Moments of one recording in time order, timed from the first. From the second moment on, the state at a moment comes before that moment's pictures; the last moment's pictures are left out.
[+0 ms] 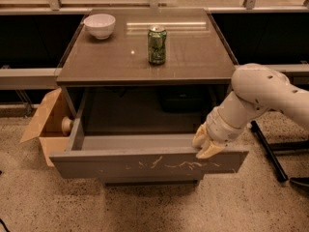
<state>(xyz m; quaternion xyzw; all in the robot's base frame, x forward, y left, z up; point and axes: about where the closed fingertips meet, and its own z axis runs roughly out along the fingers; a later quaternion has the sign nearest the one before) 0.492 -0.158 0.687 -0.76 0.61 0.14 0.14</state>
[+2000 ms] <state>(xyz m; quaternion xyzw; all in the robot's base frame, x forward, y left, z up) 0.521 -0.202 0.751 -0.76 0.61 0.11 0.20</state>
